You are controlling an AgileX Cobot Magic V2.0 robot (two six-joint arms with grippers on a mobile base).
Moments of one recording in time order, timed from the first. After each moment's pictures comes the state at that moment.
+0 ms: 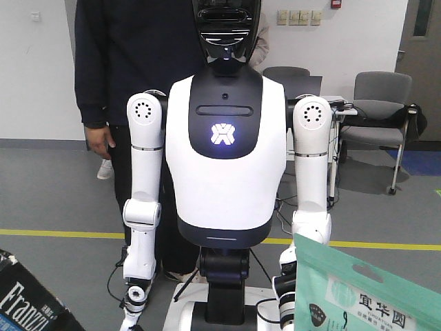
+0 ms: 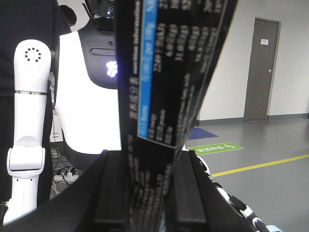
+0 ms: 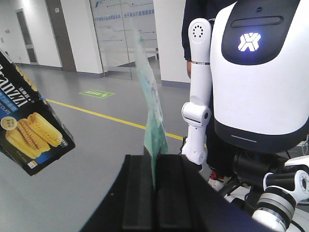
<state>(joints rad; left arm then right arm) -0.17 0.46 -0.07 0.59 -0.58 -0.67 0.09 0.38 -0.42 -1.79 -0.57 1.98</state>
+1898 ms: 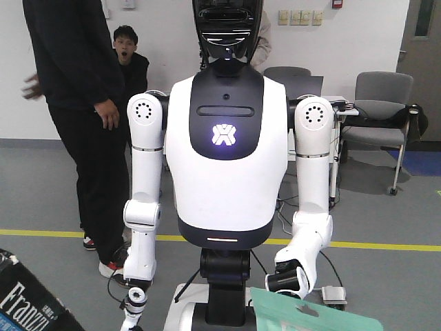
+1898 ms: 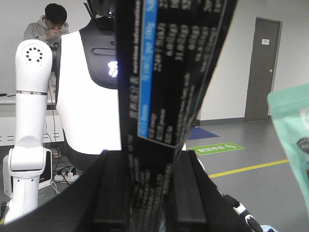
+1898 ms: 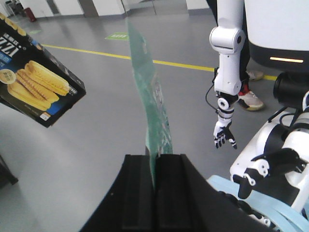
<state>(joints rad) -0.17 0.46 -0.07 0.59 -0.58 -0.67 0.09 0.64 -0.42 -1.80 -0.71 2.00</state>
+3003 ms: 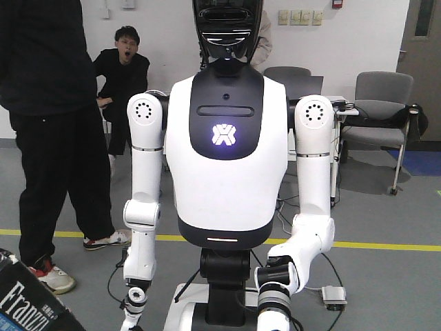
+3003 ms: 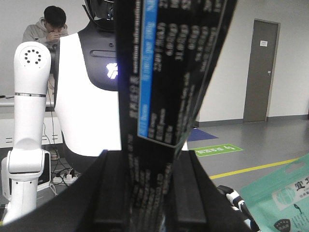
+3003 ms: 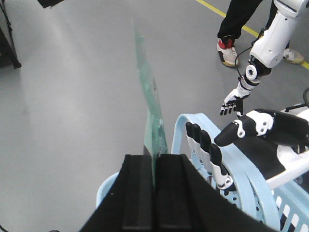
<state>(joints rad) -0.17 0.46 -0.07 0.59 -0.59 -0.67 0.09 1.00 -0.42 -1.74 -0.84 1.34</state>
